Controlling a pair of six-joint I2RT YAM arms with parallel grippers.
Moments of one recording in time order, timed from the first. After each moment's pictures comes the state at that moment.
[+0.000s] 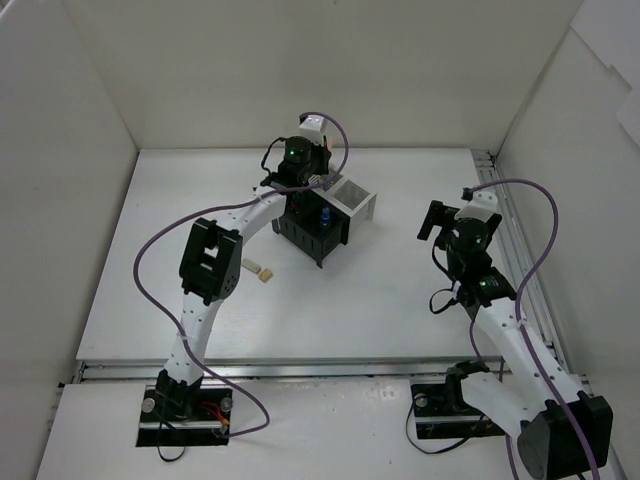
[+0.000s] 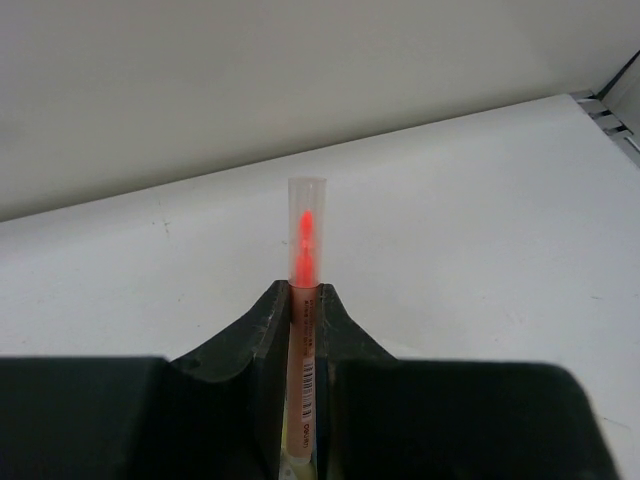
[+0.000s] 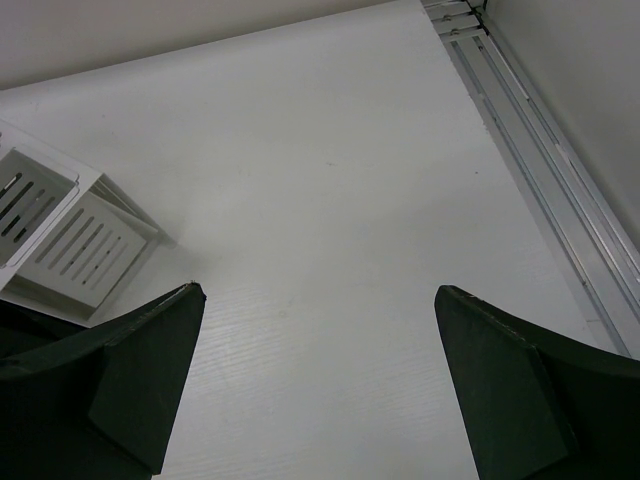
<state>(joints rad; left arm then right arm) -0.49 2.28 1.94 0.19 0.00 -0.20 0.21 0.93 0.67 -0.02 0.37 0.21</state>
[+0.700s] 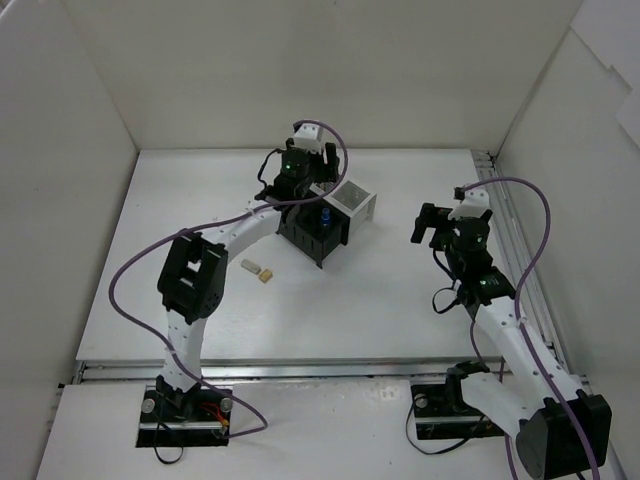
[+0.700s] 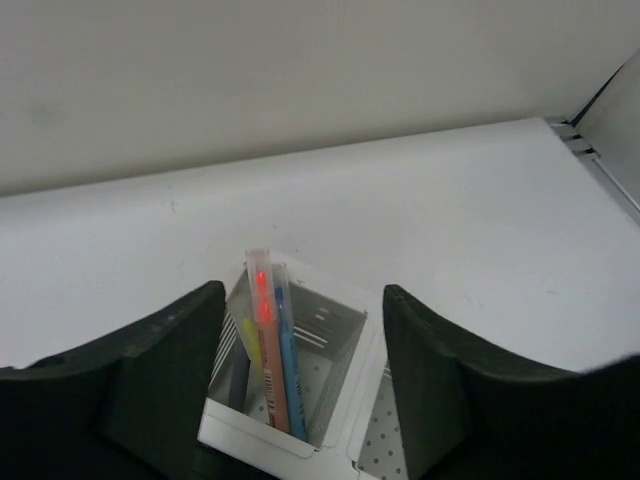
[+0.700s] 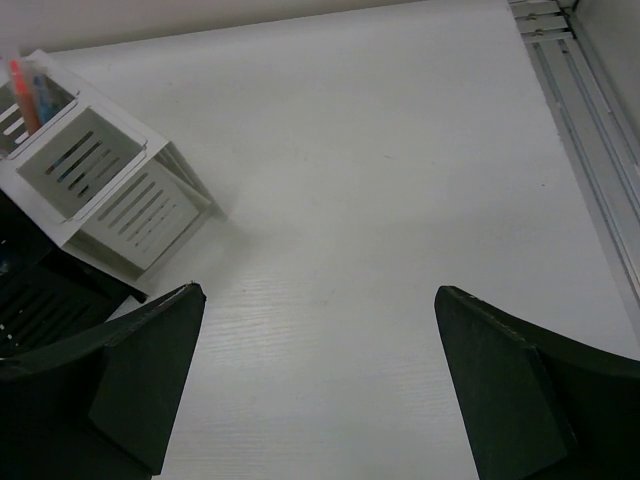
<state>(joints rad) -0.55 2.09 1.64 0.31 -0.13 -0.22 0.19 0.95 0.67 0.00 0.24 0.19</state>
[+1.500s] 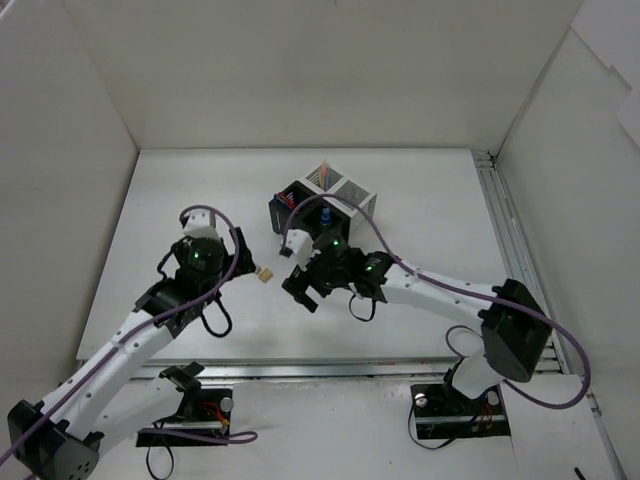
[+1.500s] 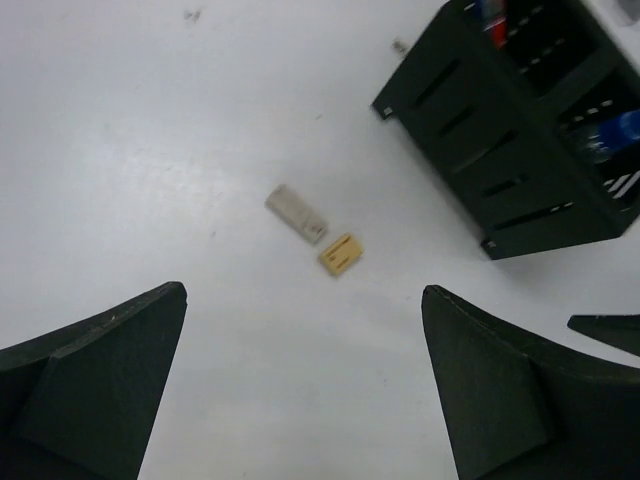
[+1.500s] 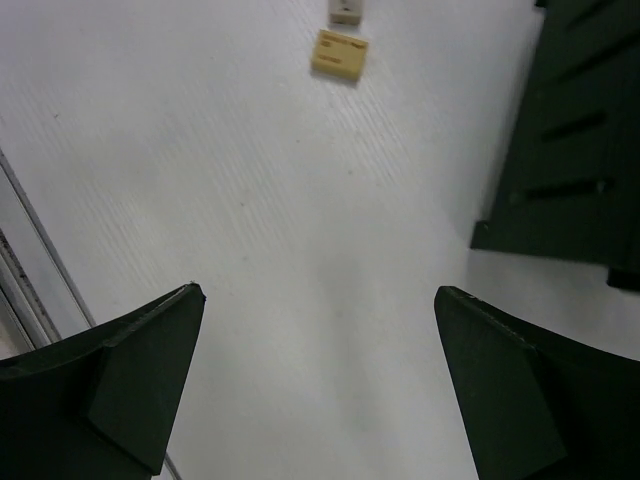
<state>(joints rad) -0.54 0.93 0.84 -0.40 -0.42 -0.52 0.88 1.47 1.00 -0.23 -0.10 -0.14</state>
